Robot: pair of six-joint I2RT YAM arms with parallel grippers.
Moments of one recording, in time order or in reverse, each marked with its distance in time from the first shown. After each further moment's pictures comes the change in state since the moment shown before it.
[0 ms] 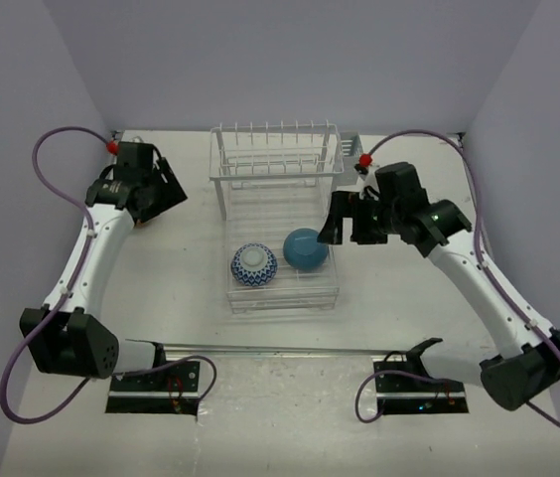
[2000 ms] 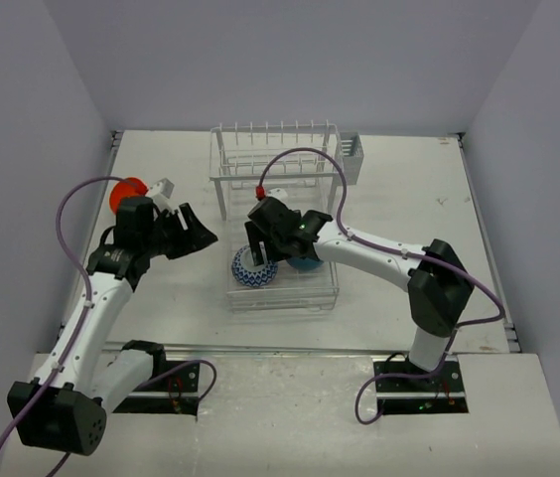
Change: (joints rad) left arm -0.050 -0.413 -0.484 0.258 0.463 0.046; right arm 0.496 0.597 0.171 0.239 0.561 0.117
